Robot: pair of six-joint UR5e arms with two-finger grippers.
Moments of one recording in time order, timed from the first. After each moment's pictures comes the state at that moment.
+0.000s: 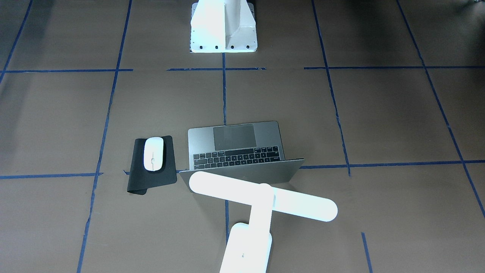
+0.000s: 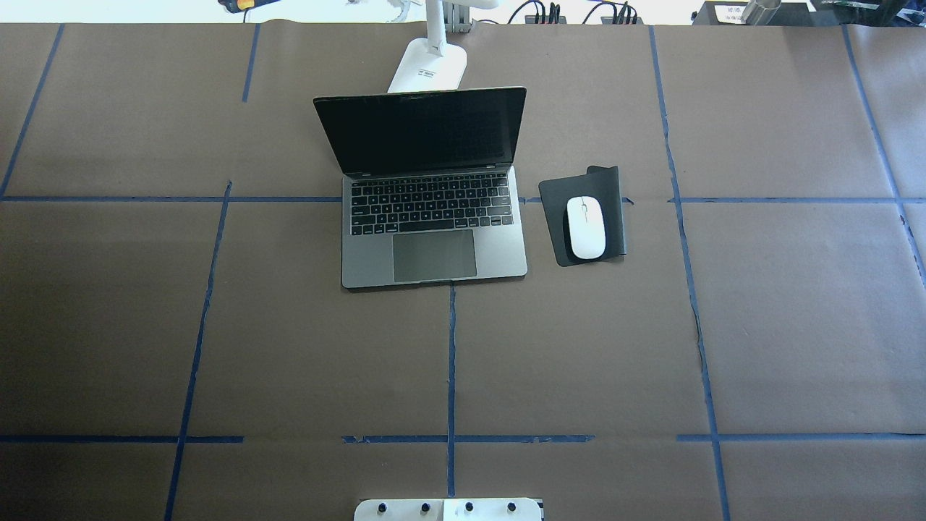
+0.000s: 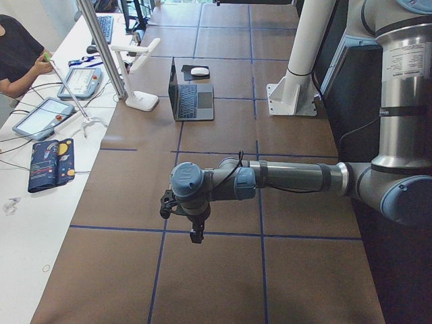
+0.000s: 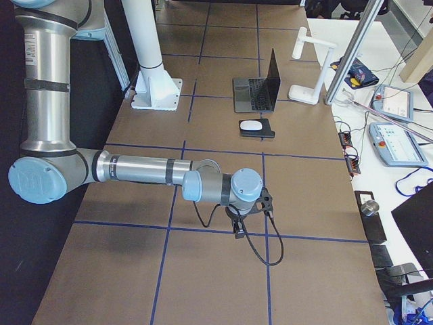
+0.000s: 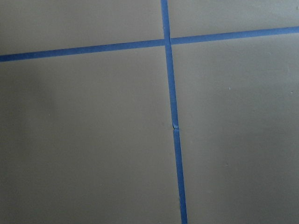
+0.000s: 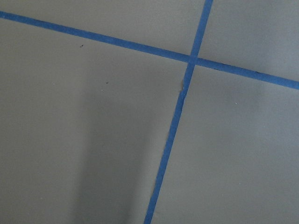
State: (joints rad) left arm -1.58 -1.48 -1.68 -1.46 -2.38 0.17; right arm 1.56 -1.64 1.65 -1.66 2.40 -0.32
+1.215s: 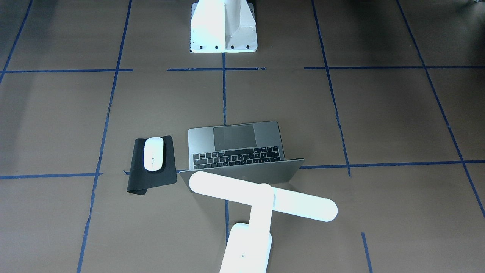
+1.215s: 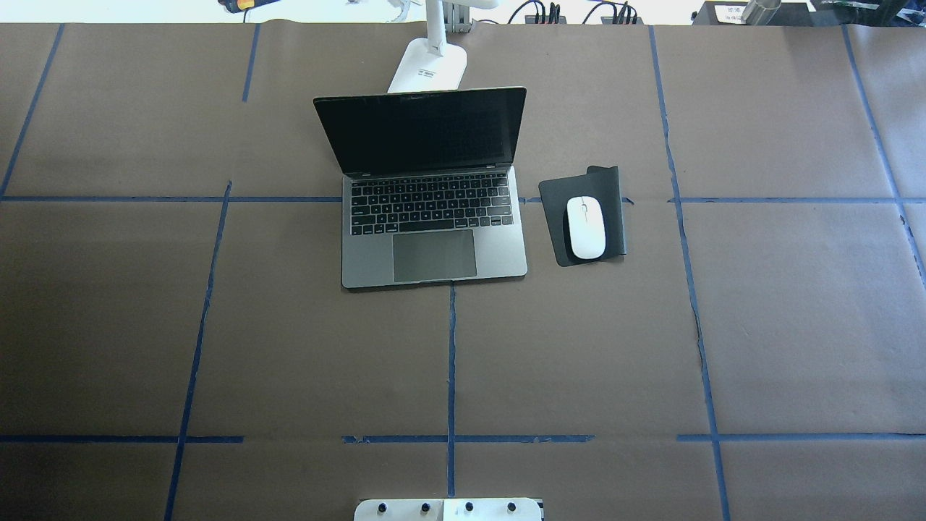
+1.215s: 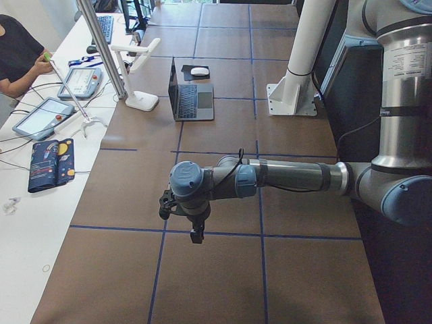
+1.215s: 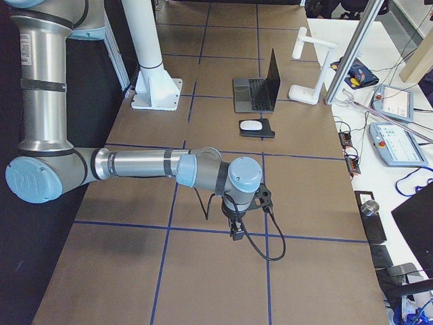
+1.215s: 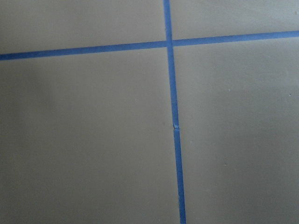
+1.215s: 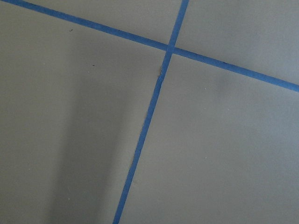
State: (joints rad) left arm -1.62 -1.49 -1.70 -1.40 -2.38 0.18; right arm 1.61 -1.63 1.71 -1.80 2.33 -0.43
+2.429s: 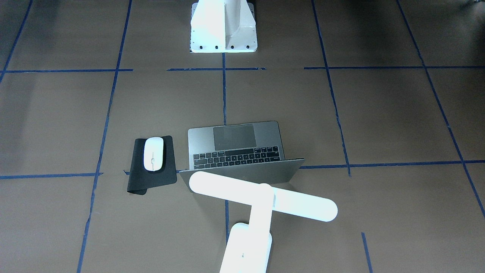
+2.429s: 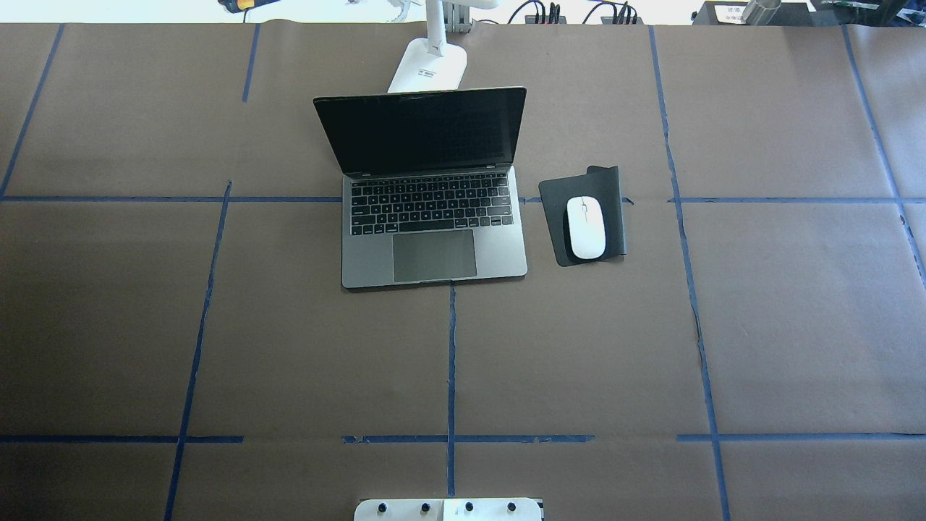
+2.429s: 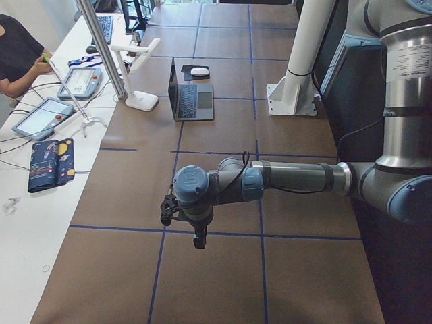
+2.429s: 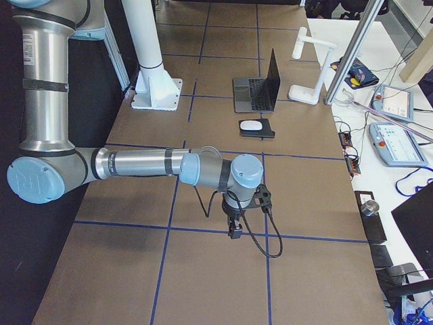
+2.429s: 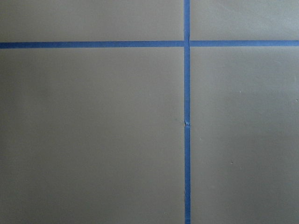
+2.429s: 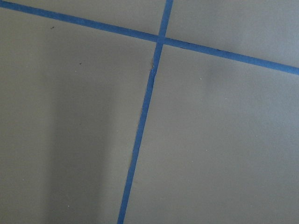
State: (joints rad) left arm -1.65 -1.48 -1.70 -1.41 -2.38 0.17; right arm 1.58 -1.64 1.72 -1.78 2.30 -0.29
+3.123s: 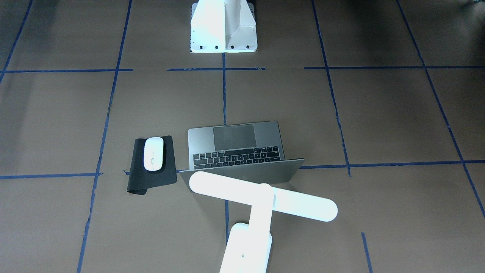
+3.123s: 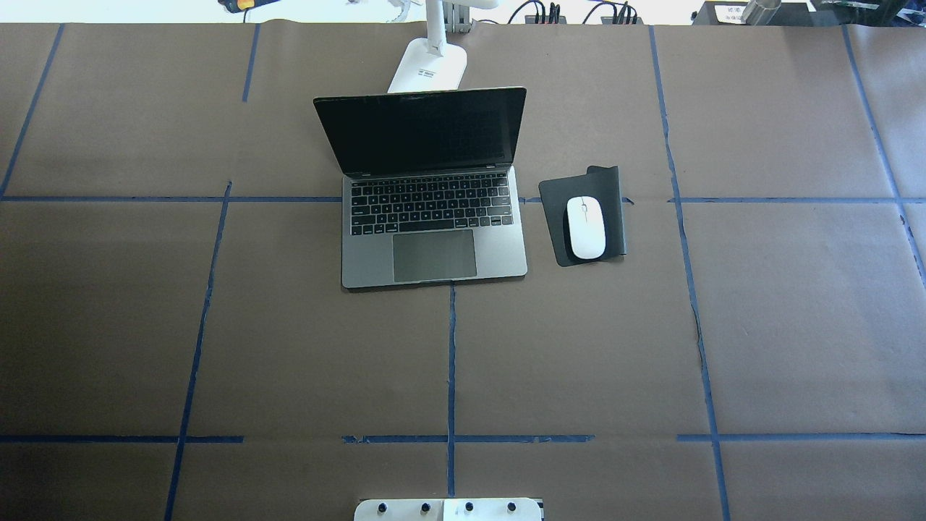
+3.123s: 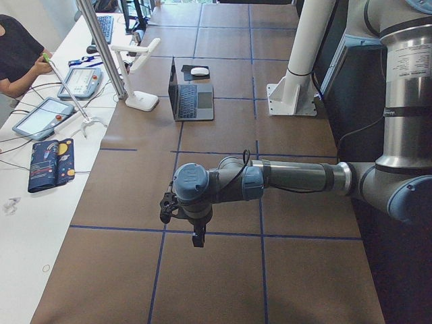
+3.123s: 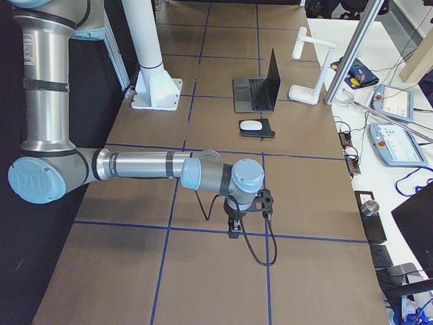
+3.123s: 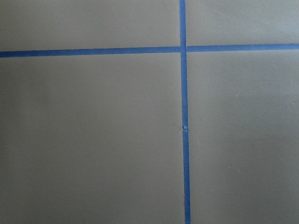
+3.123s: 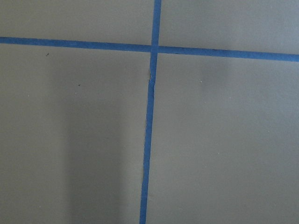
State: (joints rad) left arm -1.65 -1.48 -1.71 -1.42 -2.38 0.17; right arm 1.58 -1.63 1.68 -1.73 2.36 -0.14
